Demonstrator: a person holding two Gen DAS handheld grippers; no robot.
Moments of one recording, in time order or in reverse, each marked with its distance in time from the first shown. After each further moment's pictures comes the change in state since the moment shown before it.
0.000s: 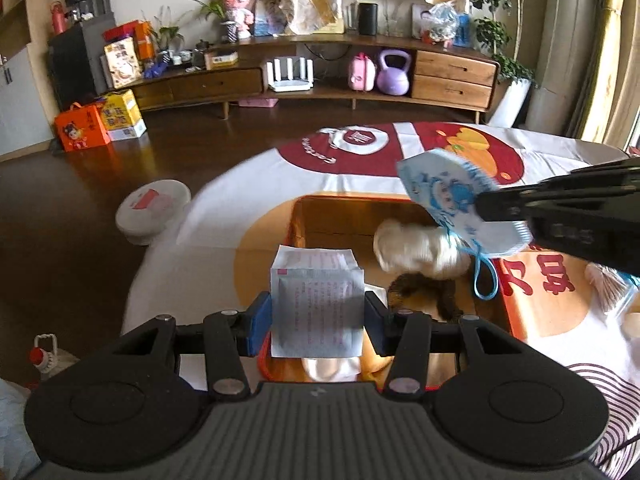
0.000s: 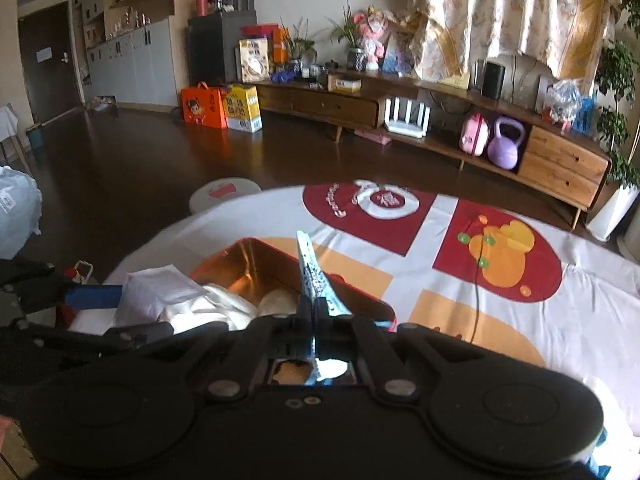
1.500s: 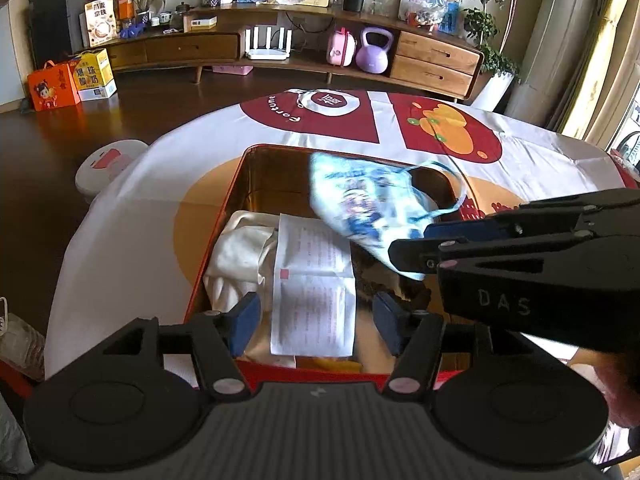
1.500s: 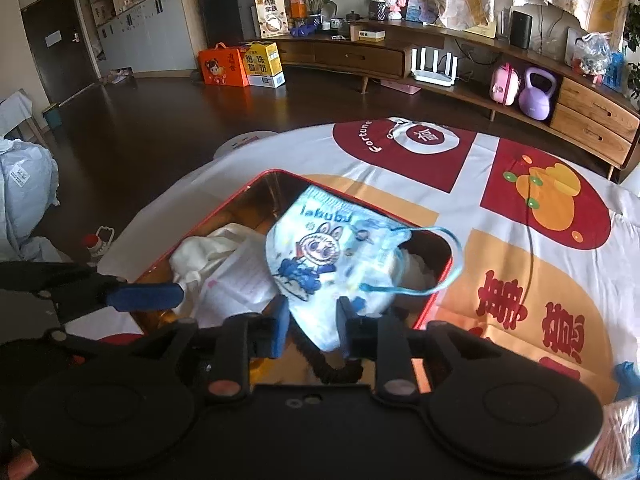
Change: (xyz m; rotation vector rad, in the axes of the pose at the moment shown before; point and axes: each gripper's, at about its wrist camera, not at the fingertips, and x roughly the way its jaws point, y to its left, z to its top) left arm 0.029 -0.010 -0.017 -0.069 0.070 -0.110; right arm 0.031 0.007 -0.025 0.026 0.128 0.100
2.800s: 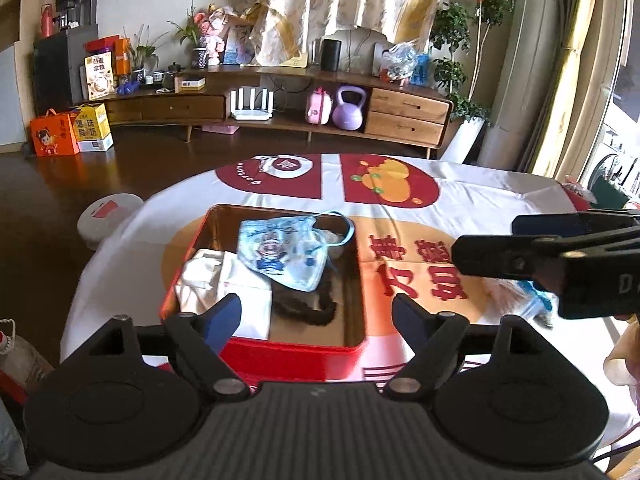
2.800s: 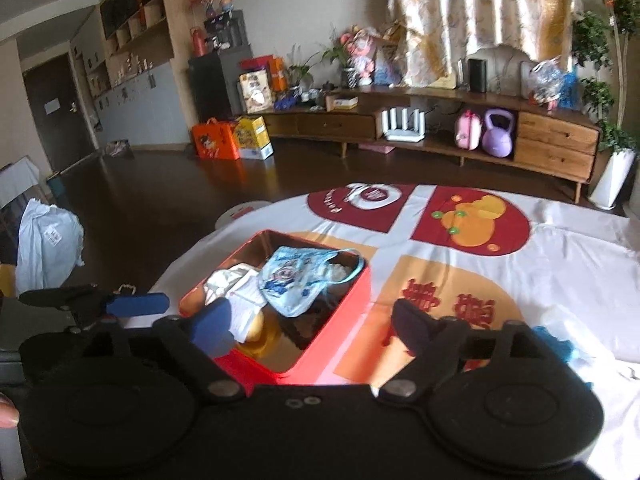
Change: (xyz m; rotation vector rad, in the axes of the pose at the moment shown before) left arm -0.097 -0.065 -0.025 0.026 -0.182 -0.027; right arm -0.153 -0.032 -0.045 0.087 -0.220 -0.013
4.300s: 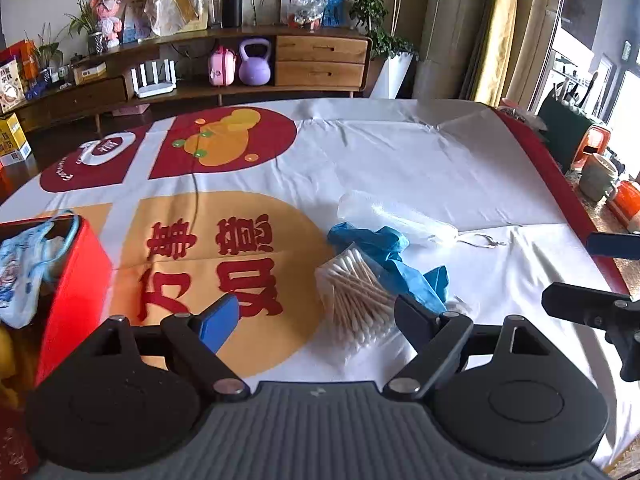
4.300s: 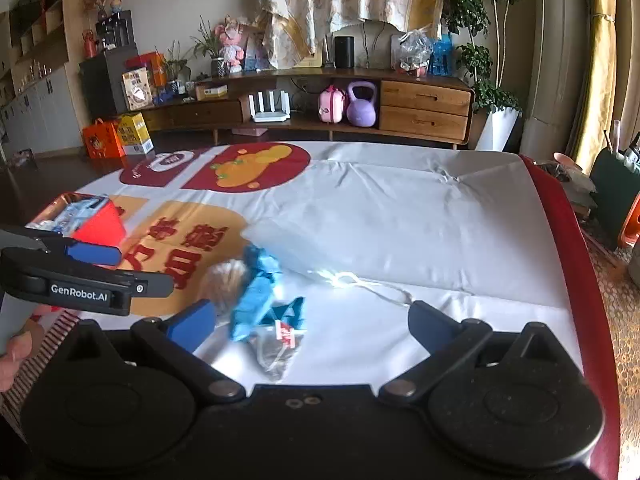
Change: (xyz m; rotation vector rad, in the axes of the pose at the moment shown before) left arm 0.142 -0.213 0.002 0.149 0.144 -0.116; right arm -0.065 -0.237 -0.094 0.092 0.031 -0.282
